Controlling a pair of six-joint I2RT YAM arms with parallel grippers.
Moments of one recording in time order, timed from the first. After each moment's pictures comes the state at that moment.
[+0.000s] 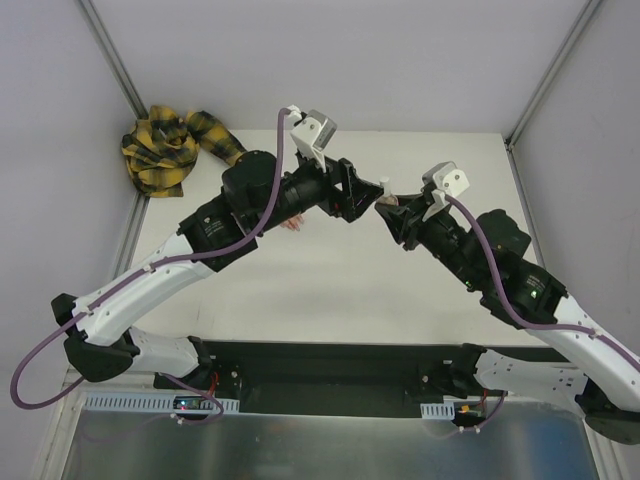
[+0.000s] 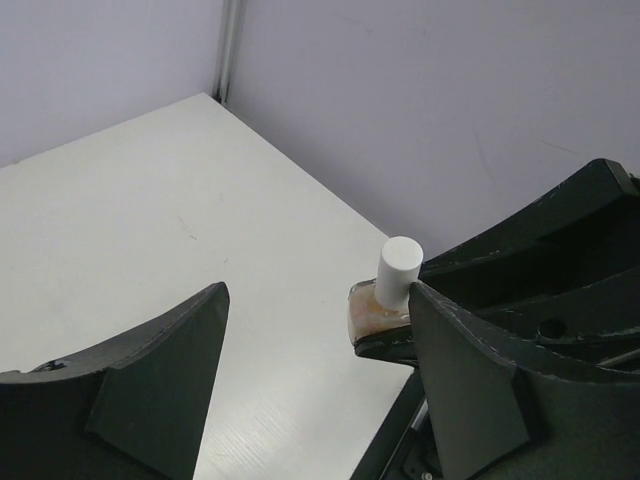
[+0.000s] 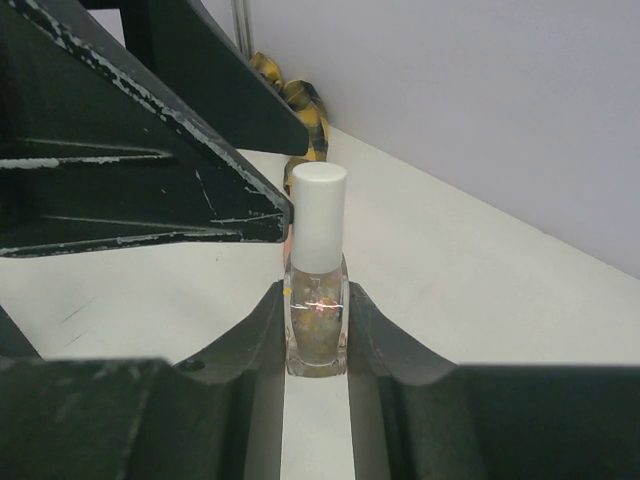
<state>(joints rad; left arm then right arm) -0.98 1.29 1.54 -0.27 -0.01 -0.33 0.99 0.85 1.18 -0.33 0.28 -0.04</state>
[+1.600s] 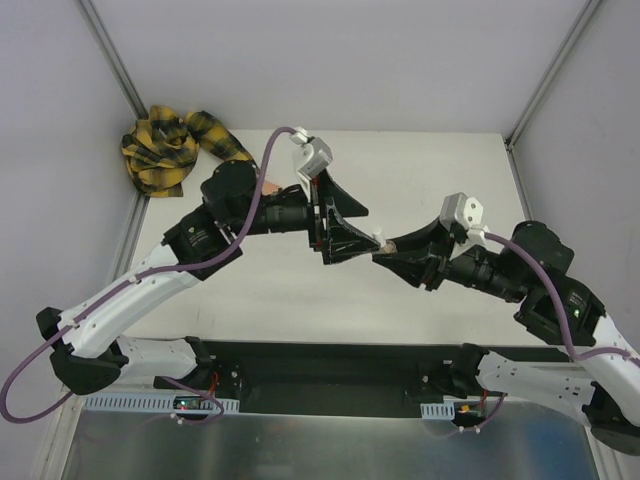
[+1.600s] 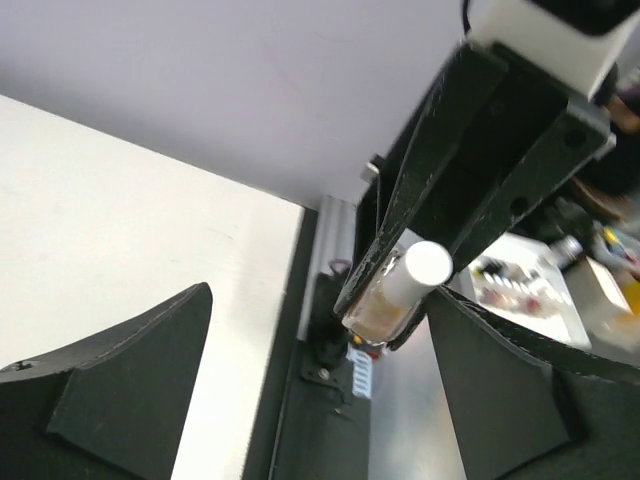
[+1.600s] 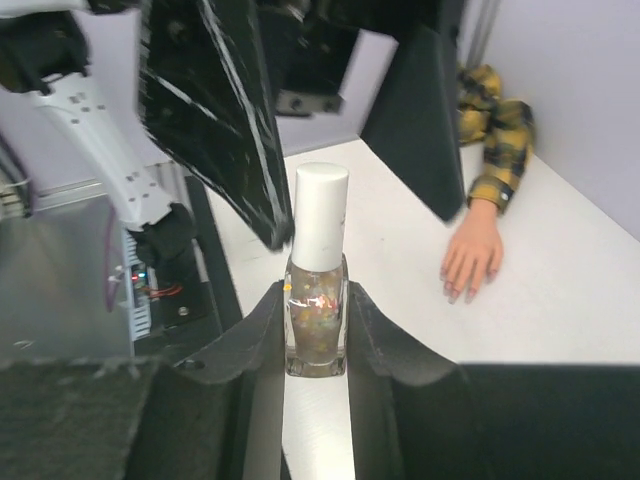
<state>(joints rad) -0.94 1.20 1.42 -0.19 0.57 -0.41 0.98 0.73 1.23 -0.49 -0.27 -0.01</state>
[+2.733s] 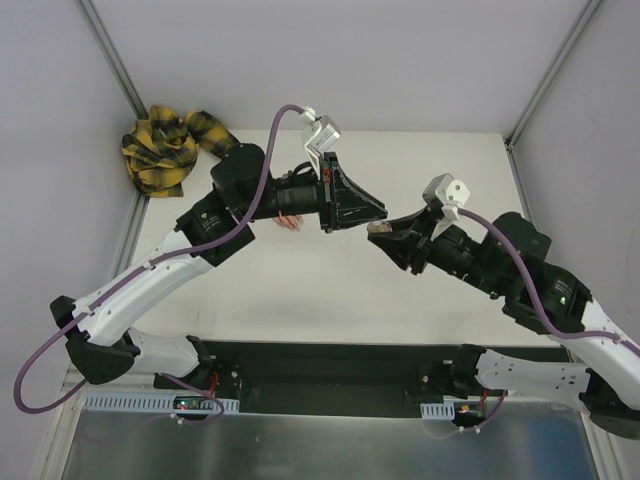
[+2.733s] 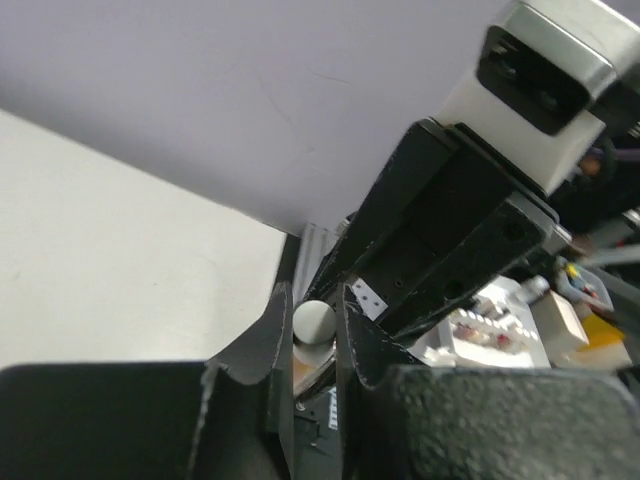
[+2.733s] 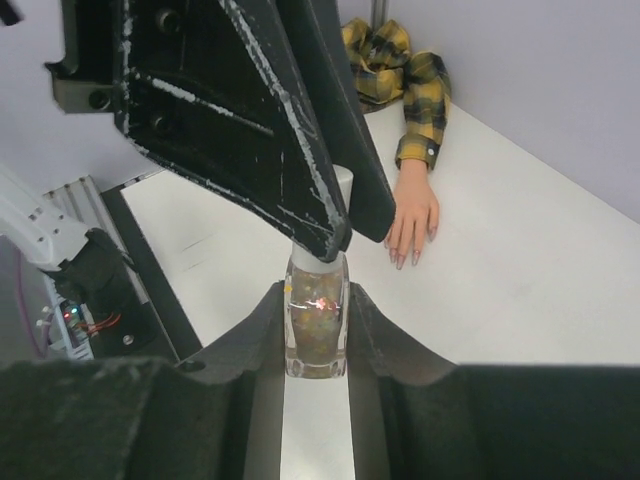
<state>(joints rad) -0.93 1.28 1.52 -0.17 0.48 -0.52 1.06 0.84 1.29 -0.52 0.09 0.02</state>
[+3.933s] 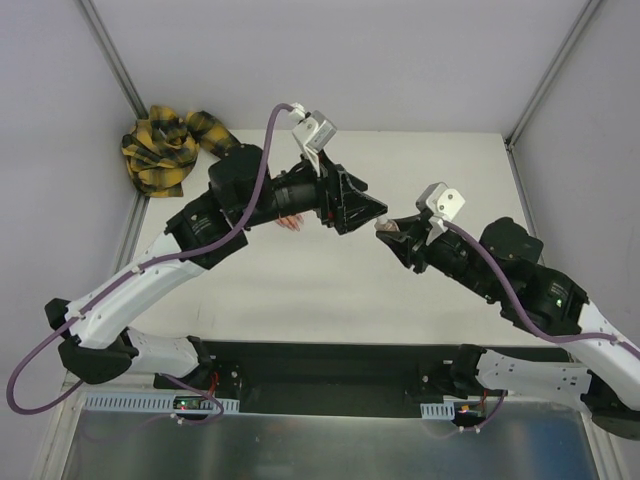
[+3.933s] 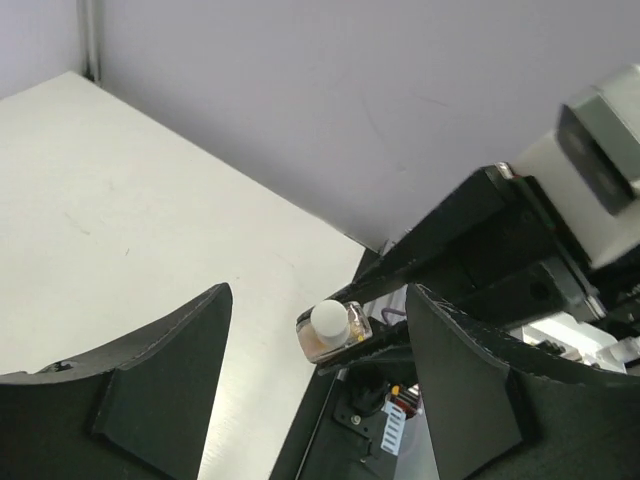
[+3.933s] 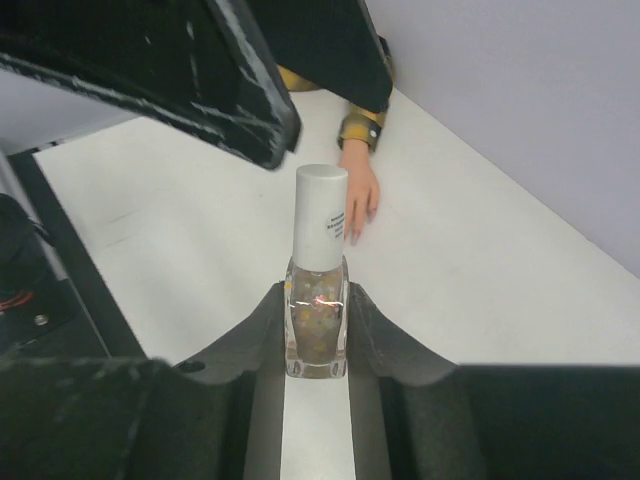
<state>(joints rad) -0.96 1.26 1.59 -0.31 0.28 -0.40 1.07 0.80 1.25 -0.55 0.16 -0.11</state>
